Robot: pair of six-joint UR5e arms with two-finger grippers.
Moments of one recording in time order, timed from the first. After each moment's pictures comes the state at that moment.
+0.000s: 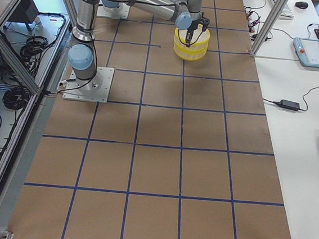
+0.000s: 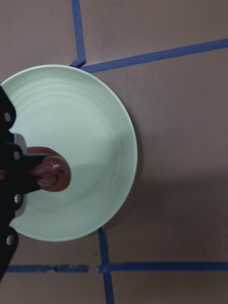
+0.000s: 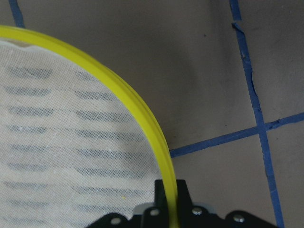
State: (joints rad) left arm -1.40 -1.70 -1.68 -1.30 1.56 0.34; right arm 1.83 -1.20 1.66 -2.06 -1.67 0.50
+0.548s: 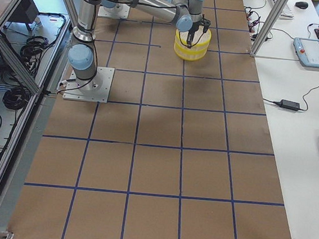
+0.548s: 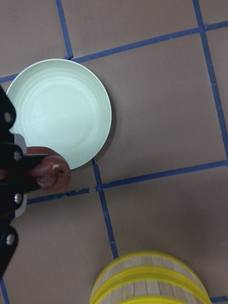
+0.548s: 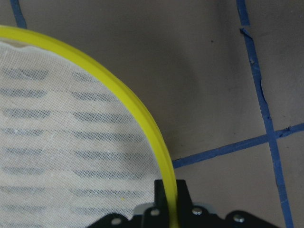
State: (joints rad) left arm -1.45 -1.67 -1.61 -1.35 1.48 0.34; right arm 1.83 -1.18 1.66 -2.10 -1.66 0.51
